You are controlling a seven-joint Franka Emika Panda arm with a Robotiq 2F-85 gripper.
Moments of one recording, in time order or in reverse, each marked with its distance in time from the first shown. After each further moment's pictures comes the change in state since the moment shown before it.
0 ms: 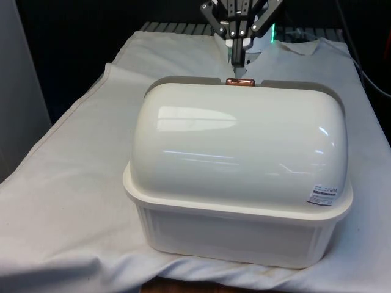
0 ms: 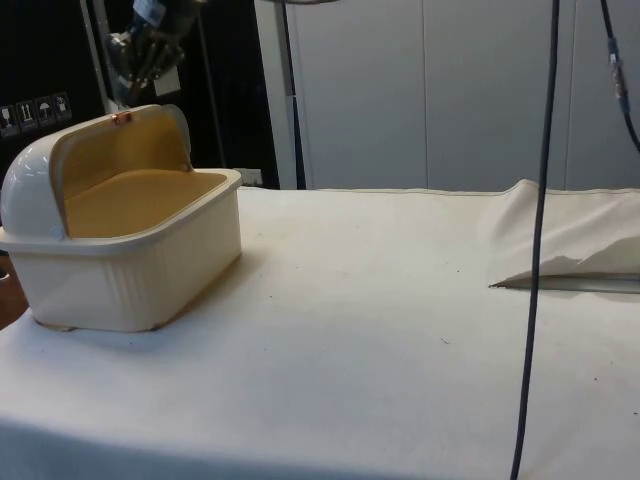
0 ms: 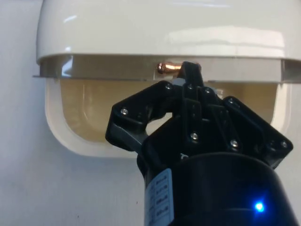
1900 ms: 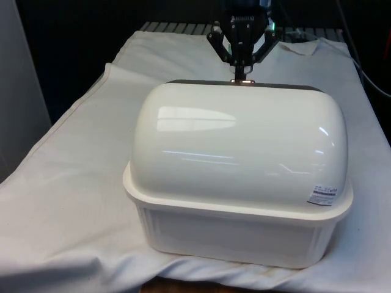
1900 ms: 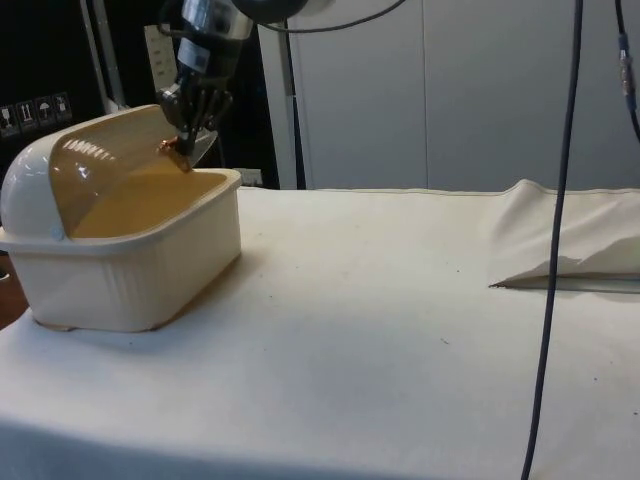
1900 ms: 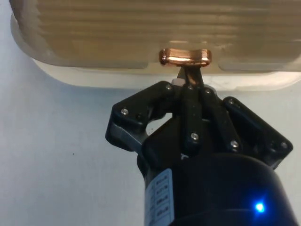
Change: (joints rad) arm 0.000 -0.056 0.003 -0.165 0.000 -0.101 0.004
